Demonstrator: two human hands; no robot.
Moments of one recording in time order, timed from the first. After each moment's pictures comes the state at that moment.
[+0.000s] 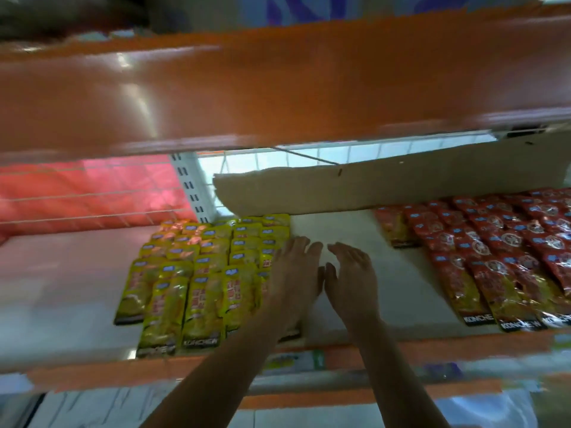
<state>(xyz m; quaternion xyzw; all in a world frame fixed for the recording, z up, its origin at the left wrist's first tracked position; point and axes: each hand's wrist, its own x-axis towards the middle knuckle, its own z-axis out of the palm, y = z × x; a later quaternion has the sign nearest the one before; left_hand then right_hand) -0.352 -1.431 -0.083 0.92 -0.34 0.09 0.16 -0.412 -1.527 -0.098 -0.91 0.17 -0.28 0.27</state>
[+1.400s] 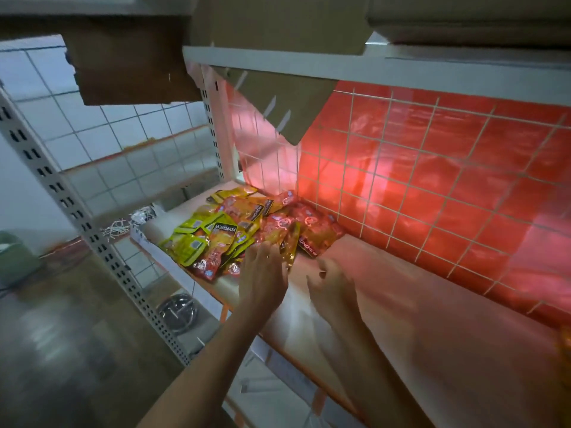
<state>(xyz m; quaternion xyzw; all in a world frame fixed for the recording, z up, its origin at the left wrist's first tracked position) -0.172 -0.774 -0.102 0.97 0.11 0.20 0.12 -0.158 -0.908 -0.081 -0.90 -0.07 0.04 0.42</state>
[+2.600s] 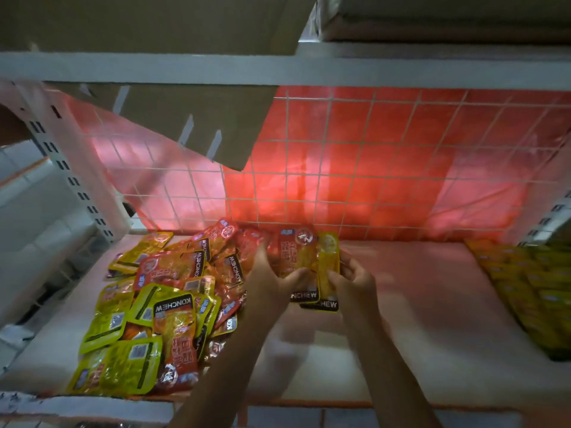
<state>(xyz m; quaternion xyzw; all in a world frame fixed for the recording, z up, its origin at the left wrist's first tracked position) -0.099 -0.754 -0.074 0.81 -0.07 0.02 0.58 -0.143 -0.876 -0.072 -0.62 0.24 -0.19 0.73</state>
